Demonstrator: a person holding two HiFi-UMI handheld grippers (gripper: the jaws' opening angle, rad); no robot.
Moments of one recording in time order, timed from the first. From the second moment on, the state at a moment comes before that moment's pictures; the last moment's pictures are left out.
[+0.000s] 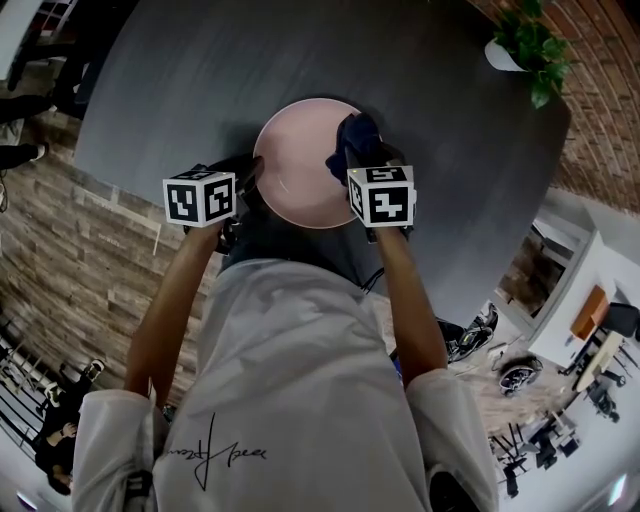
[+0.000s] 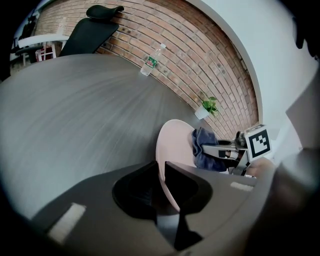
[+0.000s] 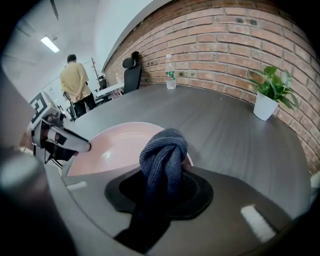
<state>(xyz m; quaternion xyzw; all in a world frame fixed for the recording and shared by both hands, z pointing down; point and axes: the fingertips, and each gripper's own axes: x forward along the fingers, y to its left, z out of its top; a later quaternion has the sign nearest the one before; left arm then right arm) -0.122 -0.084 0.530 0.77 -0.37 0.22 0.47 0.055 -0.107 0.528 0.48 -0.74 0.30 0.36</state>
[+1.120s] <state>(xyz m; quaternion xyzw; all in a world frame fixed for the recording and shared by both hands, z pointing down) -0.123 -0.085 0.529 0.78 -0.37 0.23 0.45 0.029 -0.132 0.541 0.45 -0.73 0.26 0.45</state>
